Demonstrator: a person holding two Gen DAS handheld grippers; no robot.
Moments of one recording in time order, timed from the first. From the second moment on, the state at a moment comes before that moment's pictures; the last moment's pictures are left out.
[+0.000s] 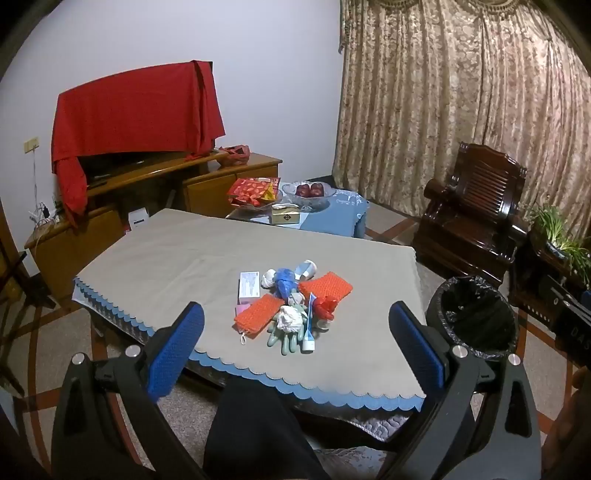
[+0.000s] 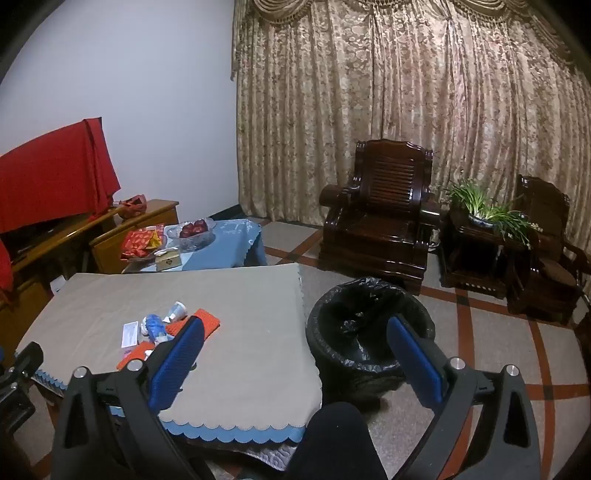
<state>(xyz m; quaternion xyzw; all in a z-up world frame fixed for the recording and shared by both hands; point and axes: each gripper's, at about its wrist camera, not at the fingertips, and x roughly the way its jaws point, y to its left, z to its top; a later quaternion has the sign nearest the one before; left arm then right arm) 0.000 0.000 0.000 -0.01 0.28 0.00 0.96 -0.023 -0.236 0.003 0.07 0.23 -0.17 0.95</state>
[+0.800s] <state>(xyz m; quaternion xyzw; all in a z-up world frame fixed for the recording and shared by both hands) 0.000 0.000 0.000 -0.01 0.27 0.00 0.96 -0.020 -0.235 0.004 0.07 0.23 -0.17 0.95</state>
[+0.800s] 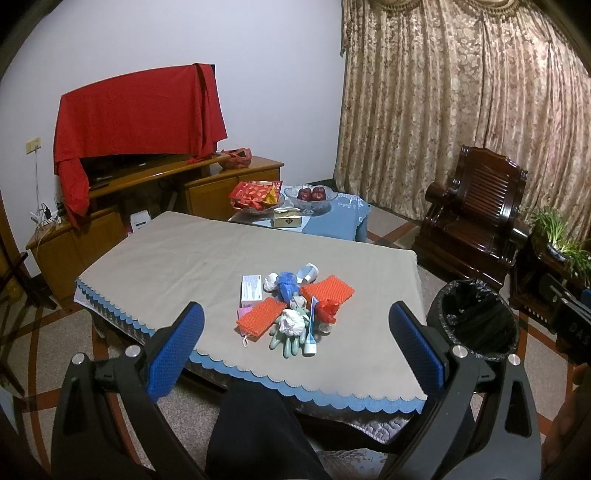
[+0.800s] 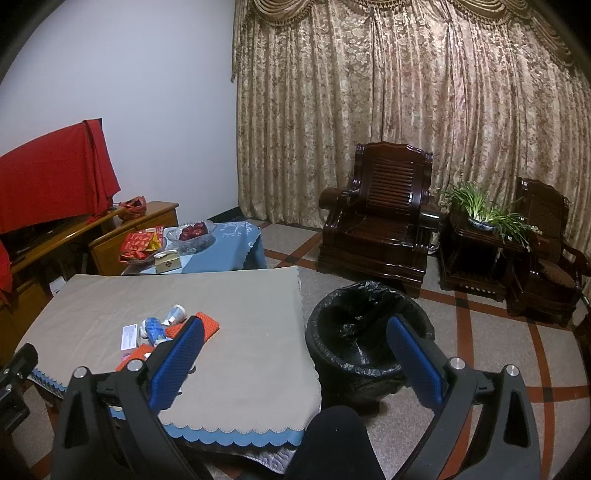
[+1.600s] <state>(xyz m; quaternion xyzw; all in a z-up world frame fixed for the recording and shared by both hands) 0.000 0.000 0.000 -0.01 0.27 0.00 0.96 -0.020 -0.236 0.008 0.07 0.23 -0.17 0.95</state>
